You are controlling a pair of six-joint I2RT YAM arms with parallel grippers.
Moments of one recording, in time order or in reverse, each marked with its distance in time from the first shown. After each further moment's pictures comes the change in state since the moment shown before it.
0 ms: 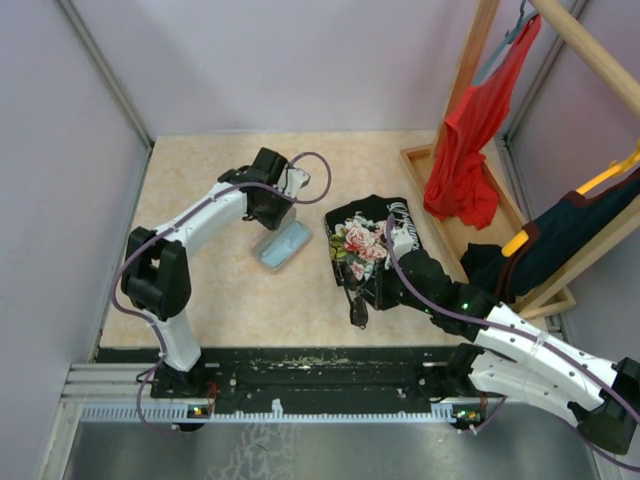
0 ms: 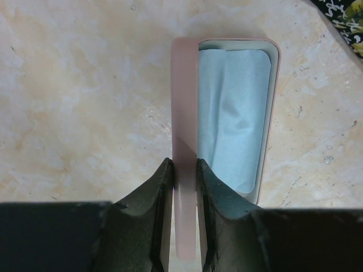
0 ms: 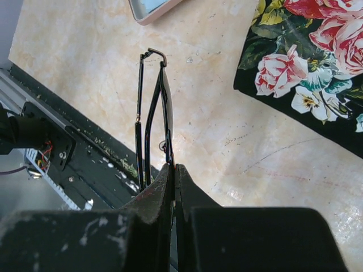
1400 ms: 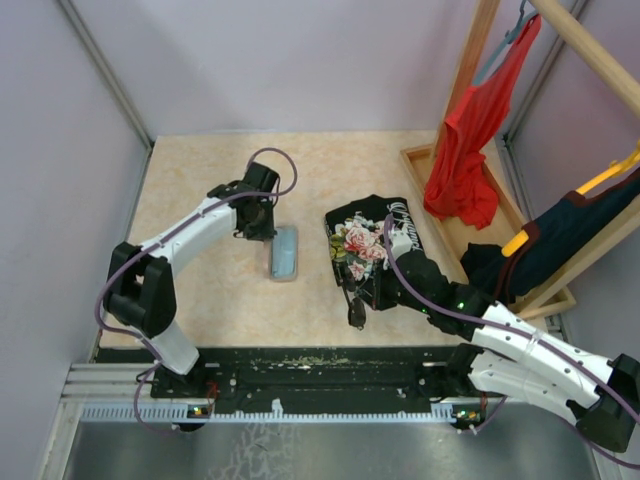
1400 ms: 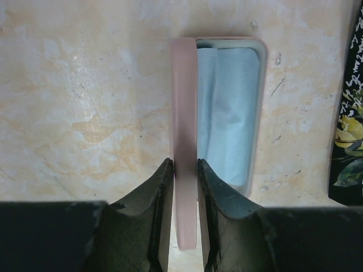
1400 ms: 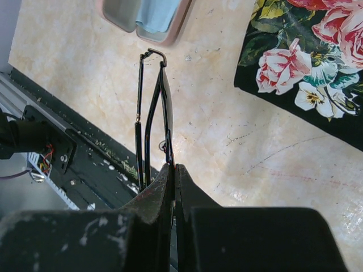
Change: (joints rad) left arm 0.000 -0.142 -0.187 0.023 -0.180 -0.737; right arm 0.000 0.024 -0.020 0.034 0.000 0.033
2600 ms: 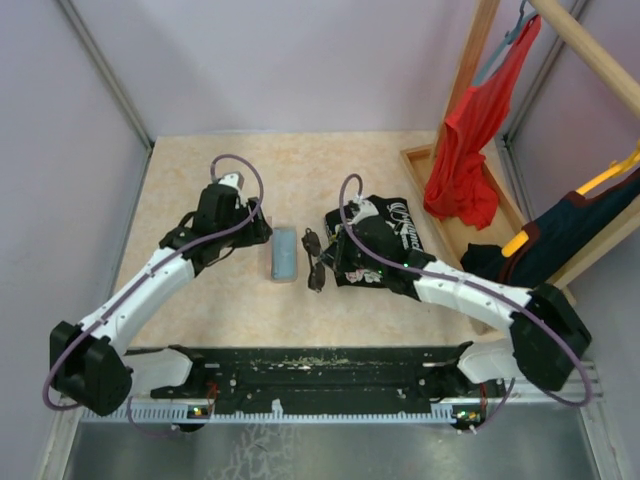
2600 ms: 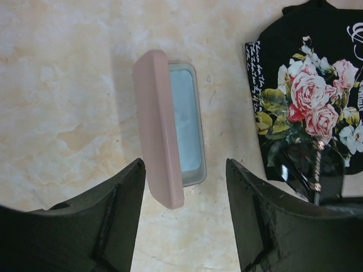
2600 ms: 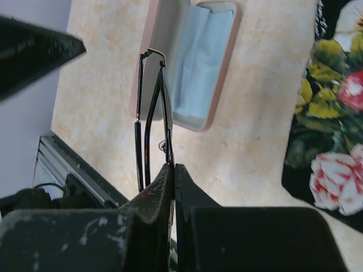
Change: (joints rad) left arm 0.031 -0.457 -0.323 0.298 0.095 -0.012; right arm -0.078 0.467 0.147 0.391 -0.060 0.120
